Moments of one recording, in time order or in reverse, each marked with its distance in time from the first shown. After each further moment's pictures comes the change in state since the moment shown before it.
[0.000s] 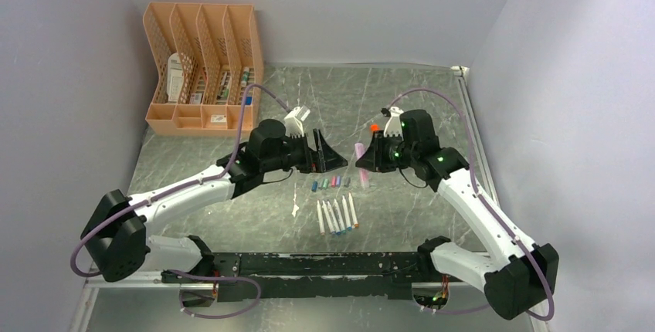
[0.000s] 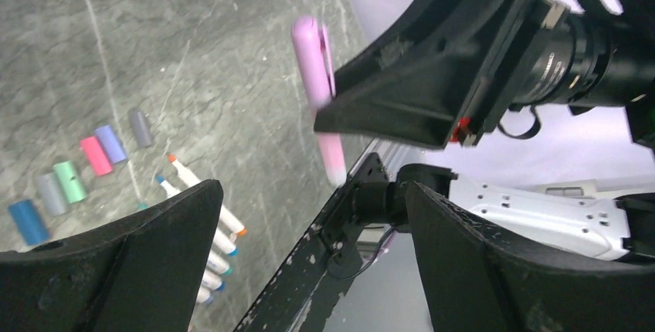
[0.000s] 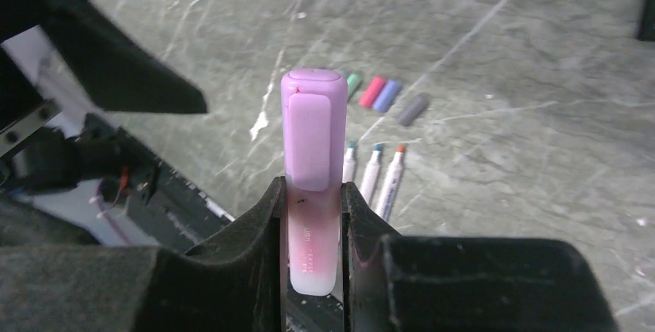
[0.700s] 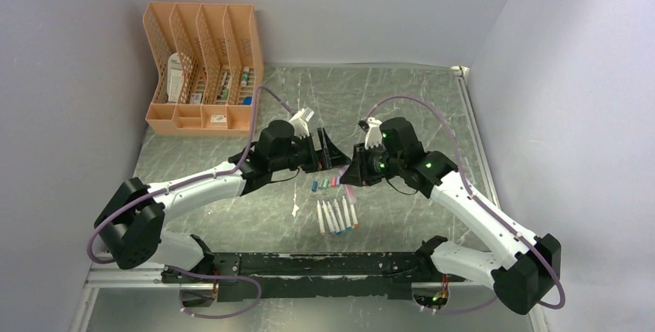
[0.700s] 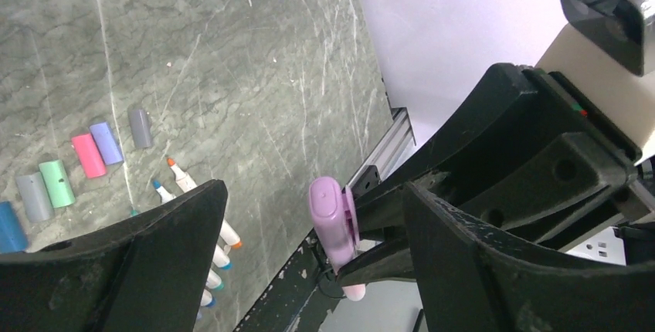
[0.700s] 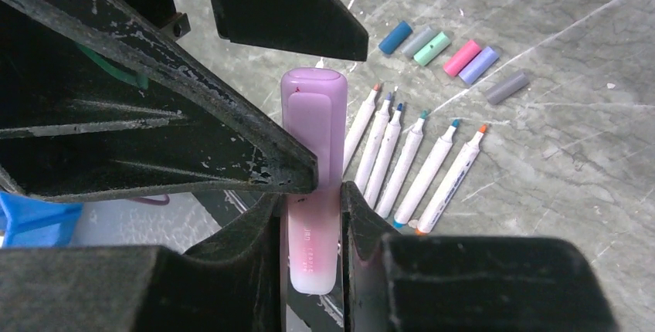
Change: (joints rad) left arm -0.009 0.105 0.000 0.090 -0.020 -0.100; right arm 0.182 -0.013 0.000 -0.010 -0.071 0.027
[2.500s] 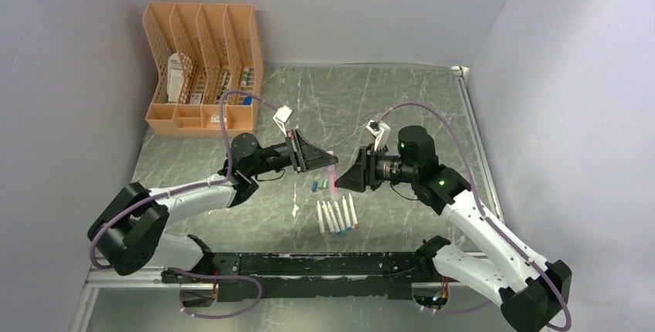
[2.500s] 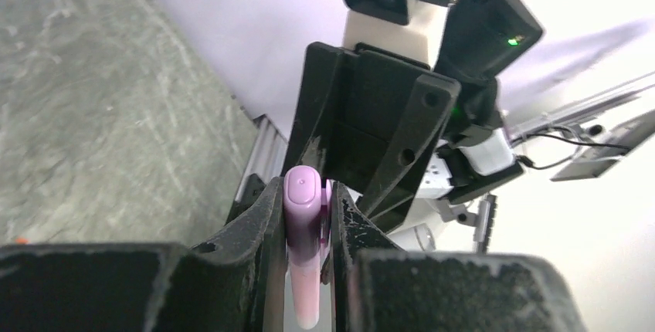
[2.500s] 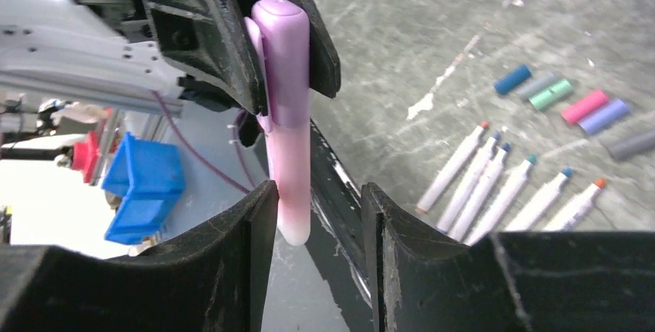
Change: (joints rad) left arm 0.105 -0.044 -0.240 0.670 0.311 -0.204; right arm -0.027 -0.156 -0.126 0.199 -0.204 0.143
